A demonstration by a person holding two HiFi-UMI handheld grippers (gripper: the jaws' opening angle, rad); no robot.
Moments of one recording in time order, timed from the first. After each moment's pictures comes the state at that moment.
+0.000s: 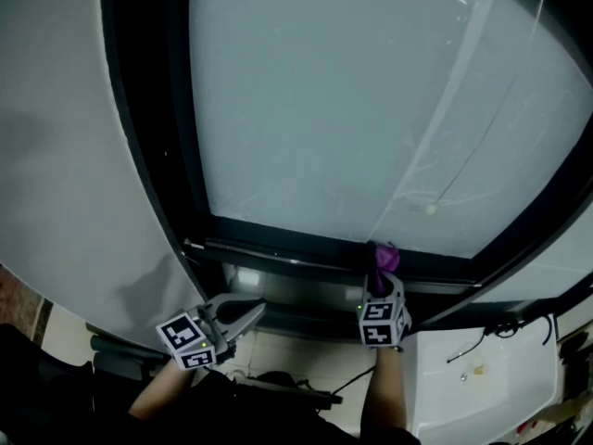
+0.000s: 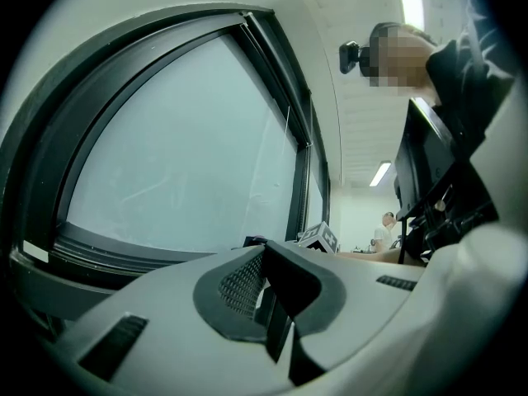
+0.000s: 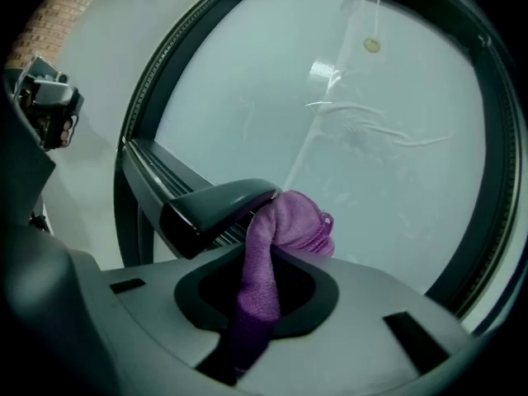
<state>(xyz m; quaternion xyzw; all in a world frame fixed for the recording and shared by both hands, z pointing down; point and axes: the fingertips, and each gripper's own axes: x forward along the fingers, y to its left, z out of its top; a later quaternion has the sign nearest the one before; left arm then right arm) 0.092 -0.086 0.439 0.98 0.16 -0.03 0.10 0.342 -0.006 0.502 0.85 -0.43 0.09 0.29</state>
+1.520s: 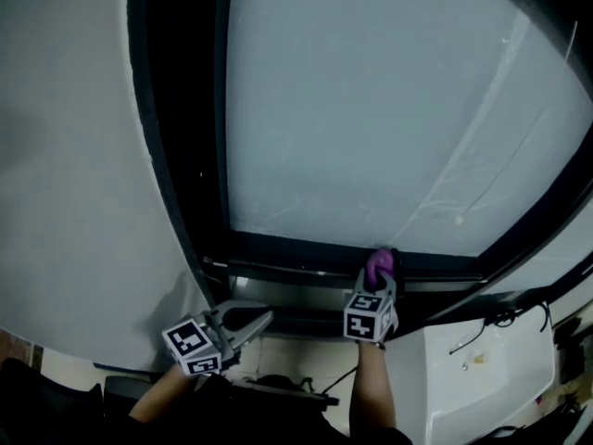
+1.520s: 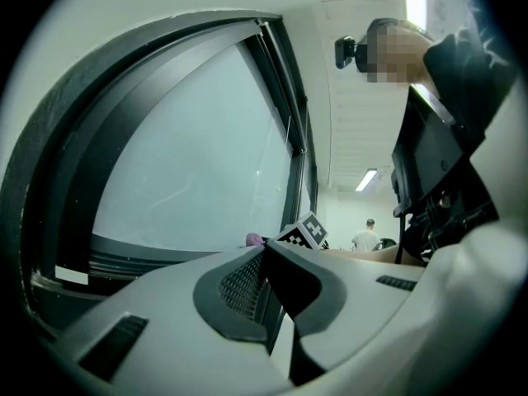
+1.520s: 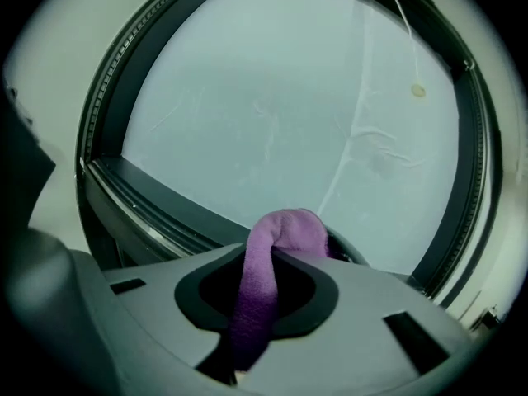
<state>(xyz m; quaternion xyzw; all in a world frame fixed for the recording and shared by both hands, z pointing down) 0.059 -0.141 0.441 0.97 0.21 -0.03 0.11 0.302 -0.071 0.483 0.91 -0.32 0.12 0.26</state>
